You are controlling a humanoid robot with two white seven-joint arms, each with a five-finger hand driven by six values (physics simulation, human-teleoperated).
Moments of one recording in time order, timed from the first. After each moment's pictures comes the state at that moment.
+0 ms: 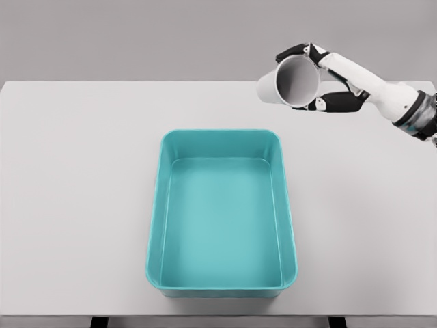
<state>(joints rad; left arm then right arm) -0.01 0.00 -0.12 -0.02 0.15 0.00 0.04 -0.56 -0.59 0.33 -1.45 -0.23 -0.45 0.62</state>
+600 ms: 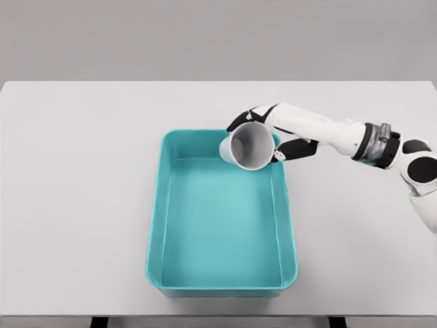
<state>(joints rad) -0.01 0.00 -0.12 -0.02 0.15 0.00 0.04 -0.51 -0.59 0.48 -1.63 -0.03 -0.46 0.61</state>
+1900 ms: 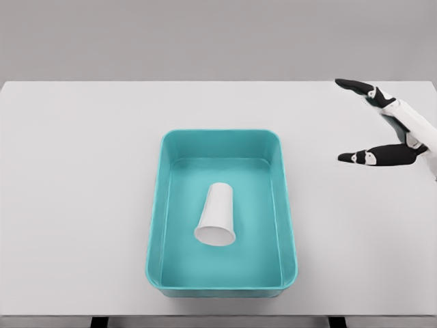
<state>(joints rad) -0.01 0.00 -0.12 -0.02 0.15 0.00 0.04 -0.15 -0.63 0.01 -1.58 -0.35 -0.61 0.61</state>
